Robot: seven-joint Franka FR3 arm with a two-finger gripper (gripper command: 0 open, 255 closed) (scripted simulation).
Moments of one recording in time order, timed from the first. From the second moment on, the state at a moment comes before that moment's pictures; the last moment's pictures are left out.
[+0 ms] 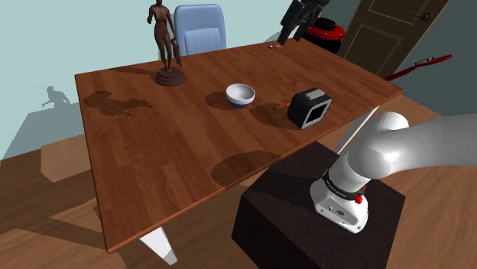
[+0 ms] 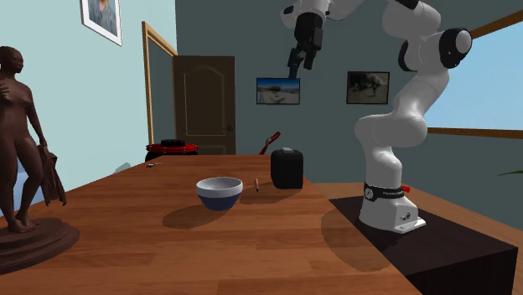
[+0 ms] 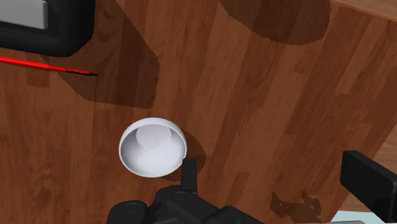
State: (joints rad) arm -0.01 -0.82 0.00 -2.28 0.11 1.71 -0.03
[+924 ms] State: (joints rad) arm -0.02 -0.54 -0.13 -2.38 0.11 2.03 -0.20
